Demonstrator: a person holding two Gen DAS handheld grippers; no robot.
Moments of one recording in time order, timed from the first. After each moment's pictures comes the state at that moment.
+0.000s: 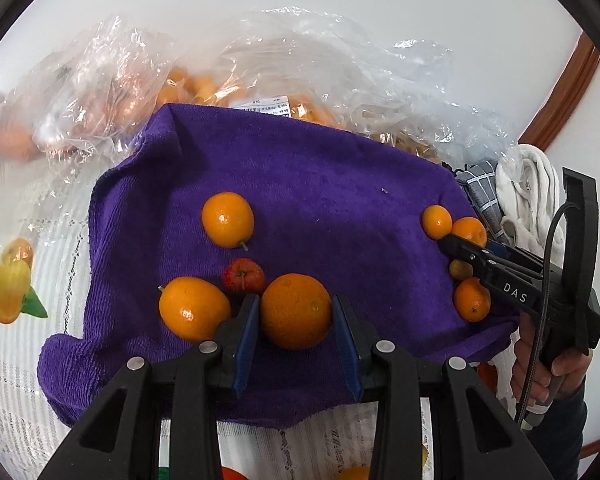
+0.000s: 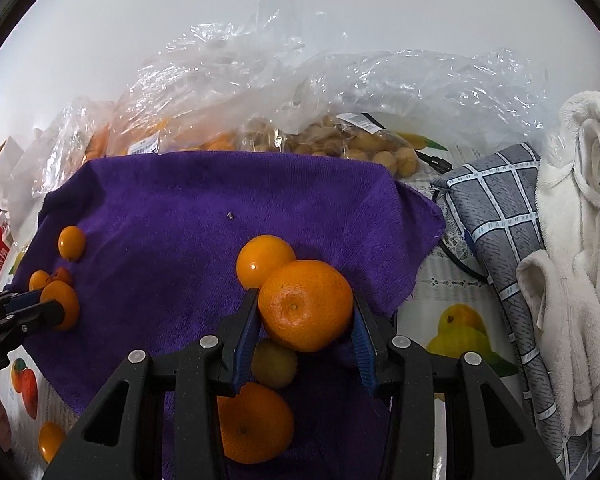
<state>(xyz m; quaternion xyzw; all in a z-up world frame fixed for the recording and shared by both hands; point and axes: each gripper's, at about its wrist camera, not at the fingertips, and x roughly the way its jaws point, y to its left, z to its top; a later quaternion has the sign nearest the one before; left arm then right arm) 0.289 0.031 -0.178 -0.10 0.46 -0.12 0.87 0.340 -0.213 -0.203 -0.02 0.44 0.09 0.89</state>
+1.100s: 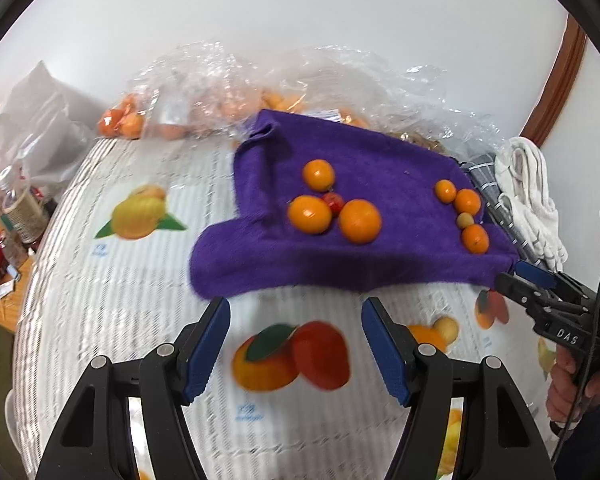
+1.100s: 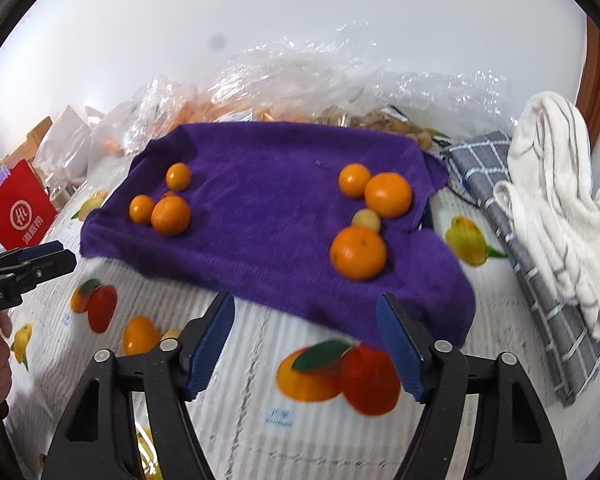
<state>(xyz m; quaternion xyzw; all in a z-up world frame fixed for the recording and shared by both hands) 0.179 0.101 -0.150 -0.07 0.43 -0.07 0.90 0.201 -0.180 -0.172 -0.02 0.43 0.11 0.90</state>
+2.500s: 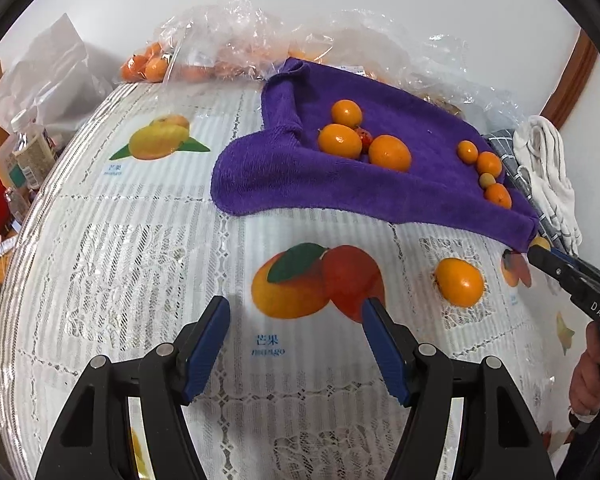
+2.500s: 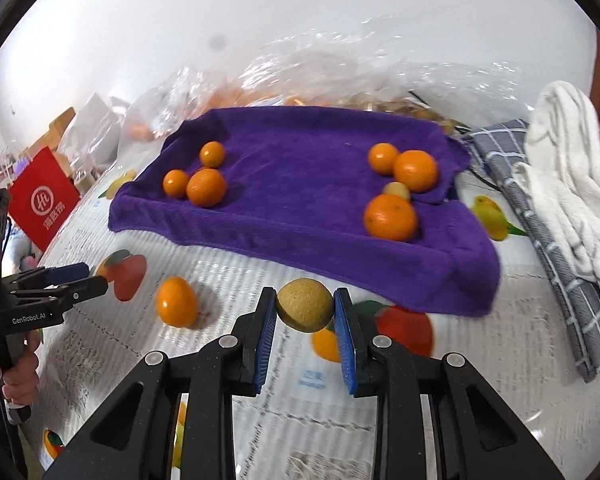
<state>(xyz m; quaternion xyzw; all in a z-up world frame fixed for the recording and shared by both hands) 0.156 0.105 -0.188 -0.09 0.47 -0.05 0.88 0.177 -0.179 -0.176 -0.01 0.42 0.14 0.89</state>
